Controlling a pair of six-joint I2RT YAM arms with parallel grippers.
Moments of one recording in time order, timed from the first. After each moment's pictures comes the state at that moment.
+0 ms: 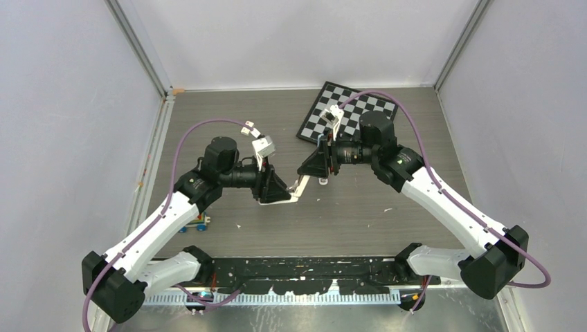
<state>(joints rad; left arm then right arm) -0.57 1.02 0.88 -0.33 0.79 -0.15 0.61 1.19 1.13 -0.25 -0.75 0.30</state>
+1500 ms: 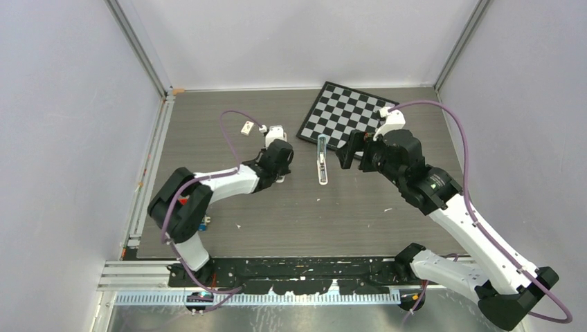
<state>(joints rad) -0.71 1.71 0.96 0.04 -0.44 -0.55 0.61 0.94 1.08 -0.56 0.20 0.44</state>
